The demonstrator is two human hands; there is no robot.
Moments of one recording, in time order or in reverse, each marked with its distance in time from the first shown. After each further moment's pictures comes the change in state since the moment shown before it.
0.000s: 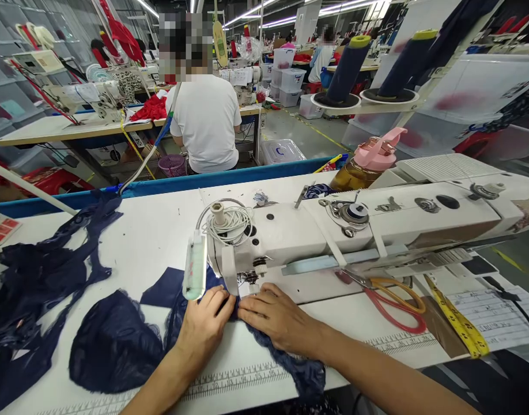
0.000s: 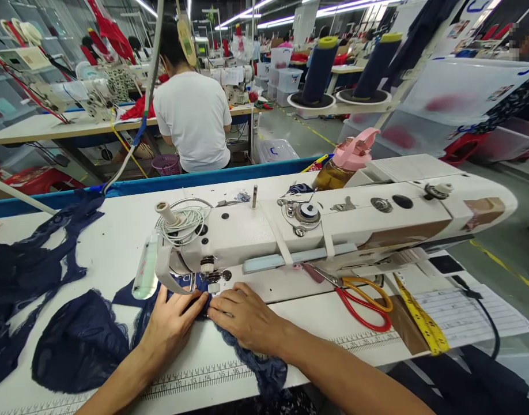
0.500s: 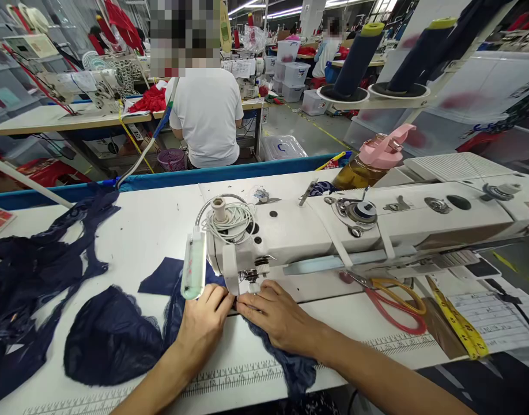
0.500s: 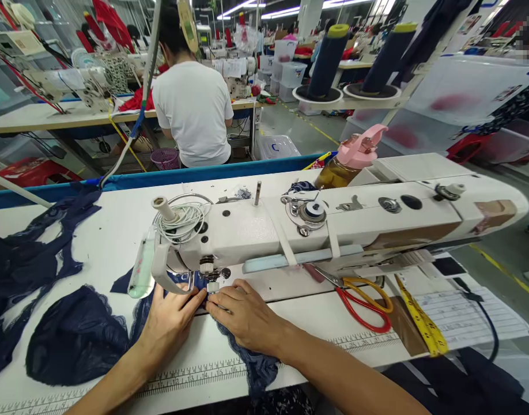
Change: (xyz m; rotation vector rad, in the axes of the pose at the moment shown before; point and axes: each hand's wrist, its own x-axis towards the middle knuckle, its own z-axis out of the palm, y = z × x) left_hand 0.007 0.001 0.000 0.025 0.003 -0.048; right_hand 0.002 0.001 0.003 -0.008 -0.013 0.044
